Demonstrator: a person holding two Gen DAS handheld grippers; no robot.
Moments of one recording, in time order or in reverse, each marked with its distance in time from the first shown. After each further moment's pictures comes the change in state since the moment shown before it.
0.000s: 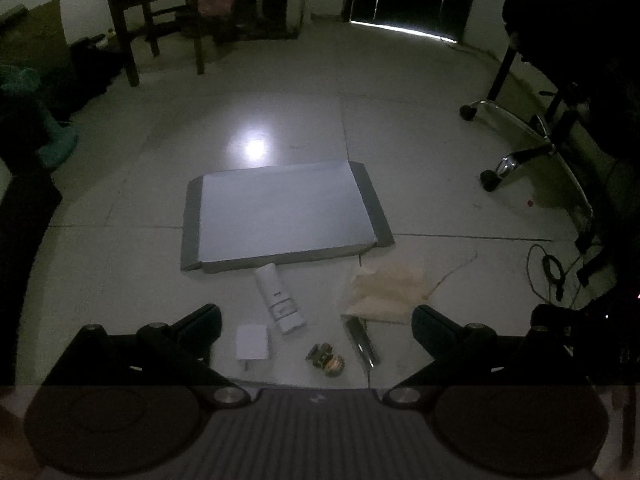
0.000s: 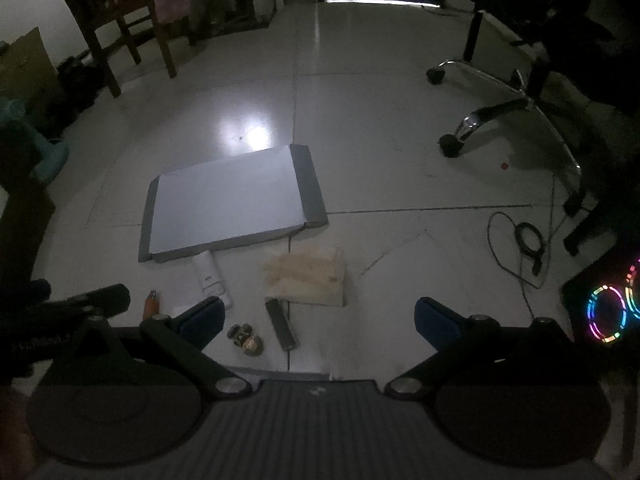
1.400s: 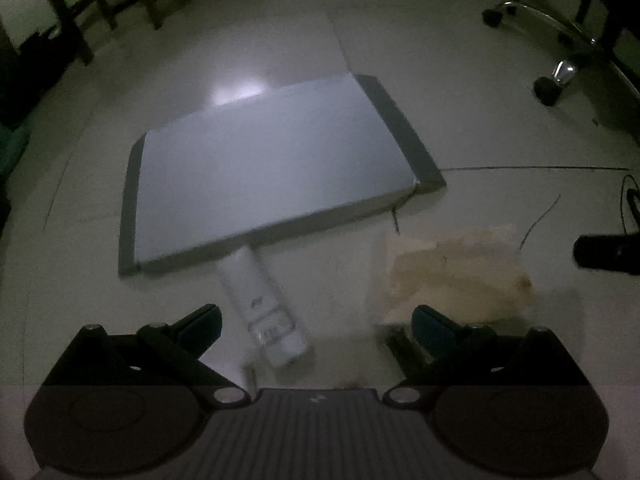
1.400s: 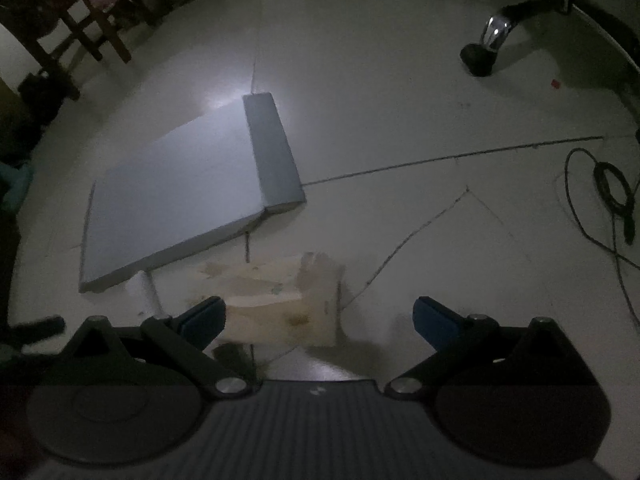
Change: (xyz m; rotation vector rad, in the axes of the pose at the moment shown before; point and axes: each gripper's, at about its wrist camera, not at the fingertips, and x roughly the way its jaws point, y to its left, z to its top) left arm 0.239 -0.022 -0.001 0.130 0.158 0.079; right arm 0.240 -0.077 0.012 0.168 0.125 0.091
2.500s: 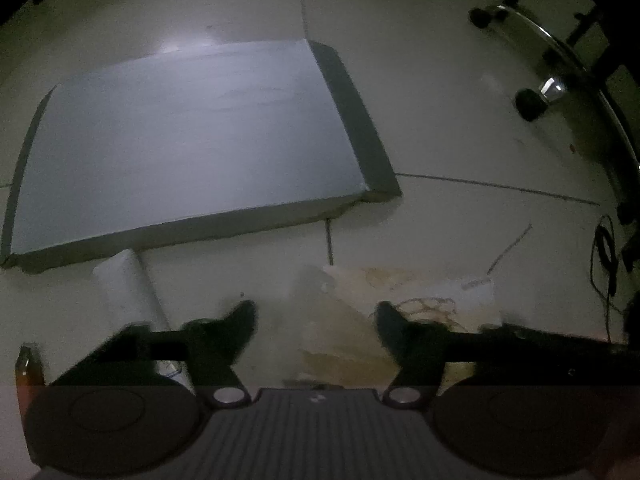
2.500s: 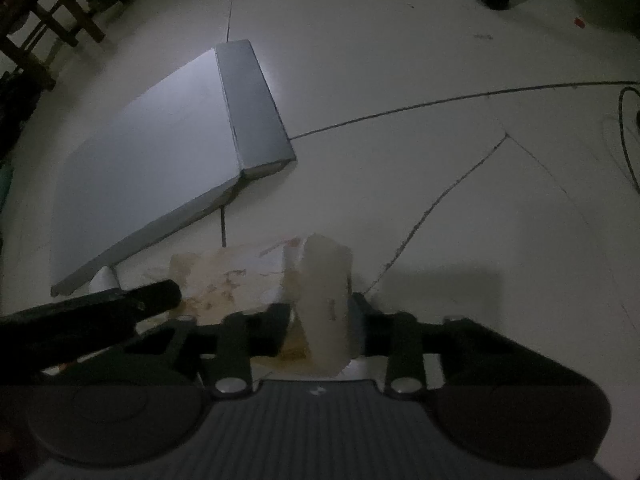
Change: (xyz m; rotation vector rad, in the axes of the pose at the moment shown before) left arm 0.080 -0.023 0.021 -0.100 0.070 -0.228; right arm 0.089 -0.005 -0.003 0.062 0.085 0.027
